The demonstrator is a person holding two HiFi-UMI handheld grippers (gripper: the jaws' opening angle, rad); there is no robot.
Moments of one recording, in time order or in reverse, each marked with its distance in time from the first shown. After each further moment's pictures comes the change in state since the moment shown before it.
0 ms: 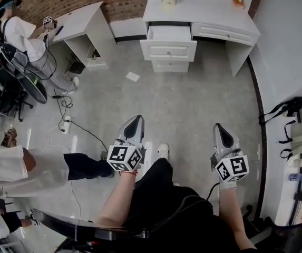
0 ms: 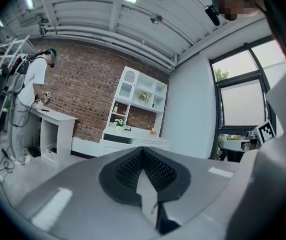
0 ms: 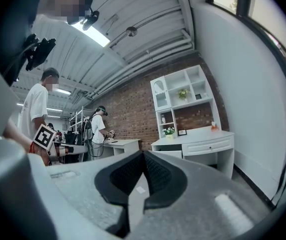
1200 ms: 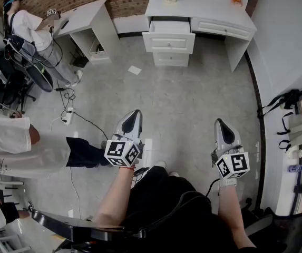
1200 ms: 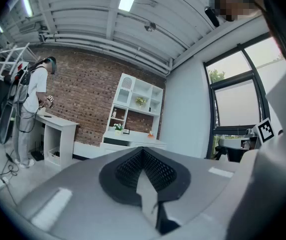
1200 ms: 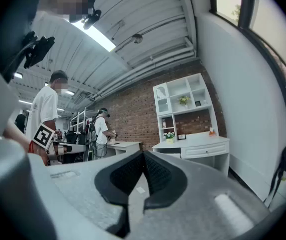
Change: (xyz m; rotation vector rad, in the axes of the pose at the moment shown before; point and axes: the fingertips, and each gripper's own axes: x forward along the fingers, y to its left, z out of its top) left arm -0.082 -0.044 0.010 0.032 -0.042 0.005; right arm -0.084 0.031 0.022 -0.040 -0.037 0.002
